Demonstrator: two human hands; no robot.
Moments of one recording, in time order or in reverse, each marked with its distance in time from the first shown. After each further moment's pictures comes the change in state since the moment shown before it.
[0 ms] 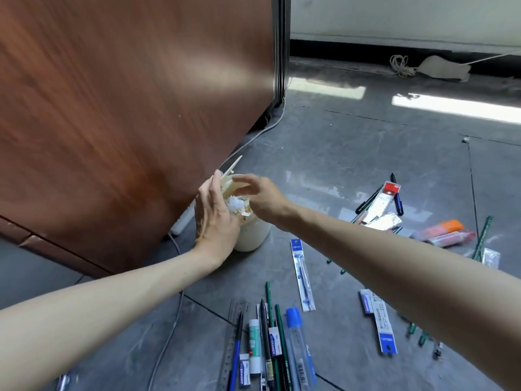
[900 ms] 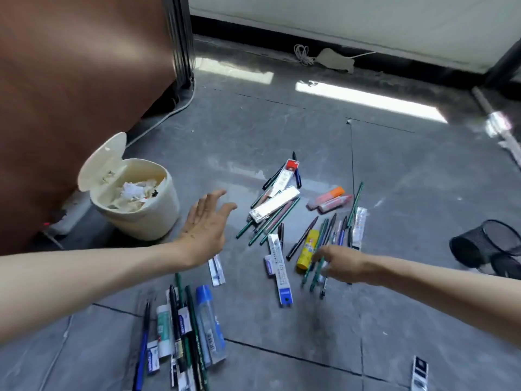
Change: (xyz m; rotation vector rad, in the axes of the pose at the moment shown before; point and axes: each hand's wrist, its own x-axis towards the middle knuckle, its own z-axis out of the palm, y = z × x) left_hand -0.048 0.069 0.085 0.192 -0.554 0.404; right_hand -0.217 0.141 -0.164 -0.731 -0.199 0.644
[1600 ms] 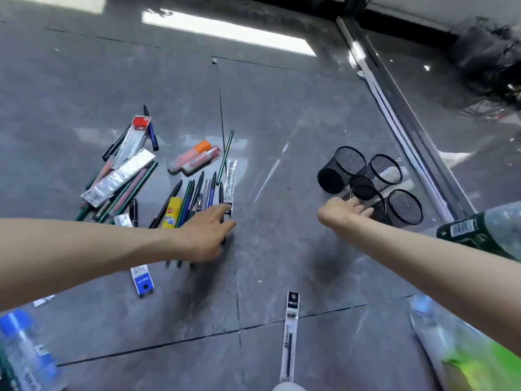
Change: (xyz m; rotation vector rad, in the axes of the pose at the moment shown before) left_hand 0.061 0.235 0.125 0.166 -0.611 0.610; right_hand -0.031 0.249 0.016 0.232 0.450 1.082
